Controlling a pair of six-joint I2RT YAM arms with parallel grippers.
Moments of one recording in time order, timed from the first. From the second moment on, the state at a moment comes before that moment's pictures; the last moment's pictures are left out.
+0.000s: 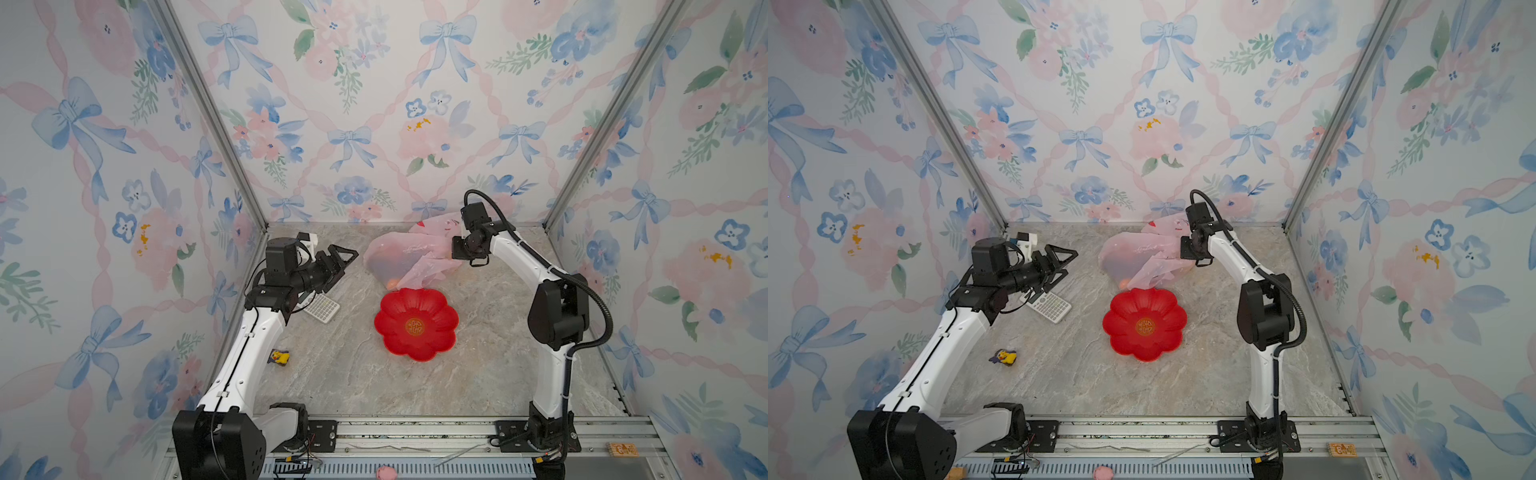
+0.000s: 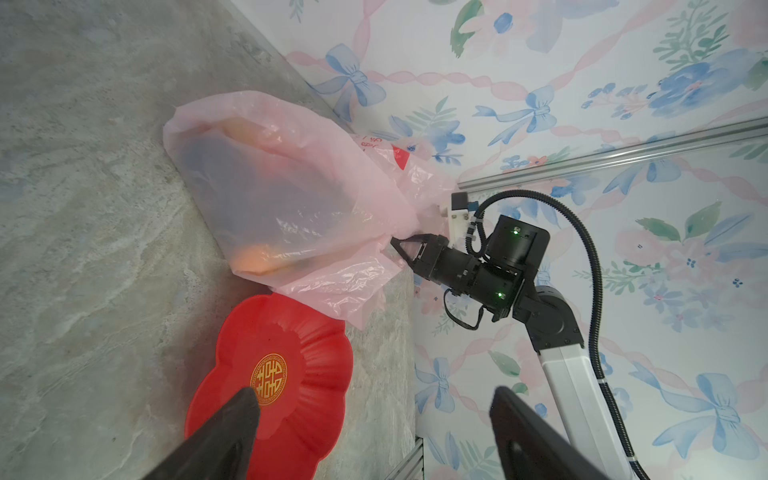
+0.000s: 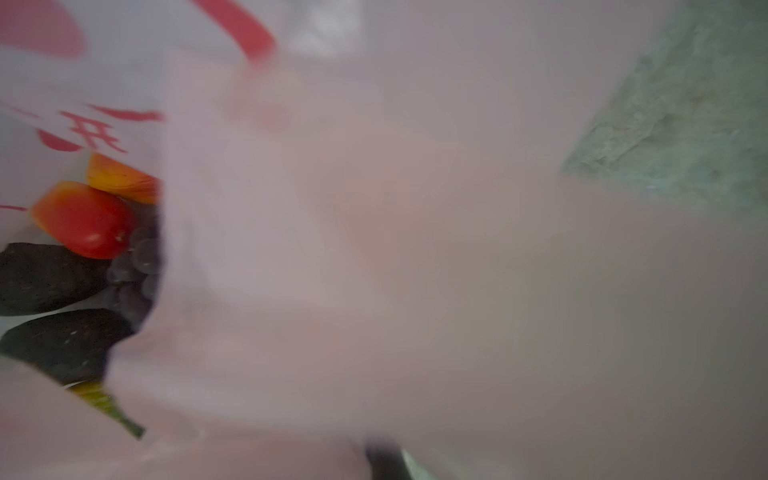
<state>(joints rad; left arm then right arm) -0.04 1.17 1.01 -0.34 0.68 -0.90 0.30 2.13 1.88 -0.83 0.07 0.28</state>
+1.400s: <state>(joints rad) -0.02 0.85 0.87 -0.31 0.24 -0.65 0.18 1.08 1.08 -0.30 -0.32 0.21</state>
